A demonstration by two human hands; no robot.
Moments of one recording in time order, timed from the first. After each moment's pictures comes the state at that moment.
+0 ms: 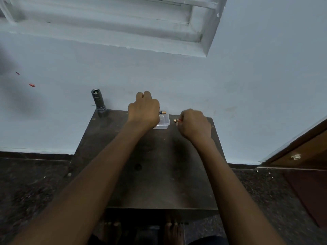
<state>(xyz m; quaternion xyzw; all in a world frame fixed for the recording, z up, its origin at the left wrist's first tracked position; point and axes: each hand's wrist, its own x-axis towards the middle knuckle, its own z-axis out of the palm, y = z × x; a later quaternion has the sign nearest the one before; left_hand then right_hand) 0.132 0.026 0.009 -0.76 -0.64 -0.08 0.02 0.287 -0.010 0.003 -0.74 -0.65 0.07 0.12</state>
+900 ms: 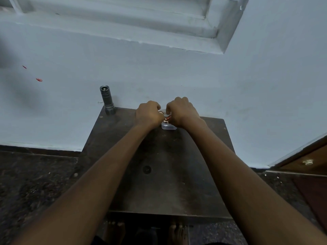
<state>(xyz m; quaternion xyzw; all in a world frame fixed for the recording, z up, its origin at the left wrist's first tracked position) 0.115 0.042 -0.020 -0.65 -0.69 -0.24 -0.23 0.241 0.057 -0.007 -0.63 -0.78 0.03 -0.01</state>
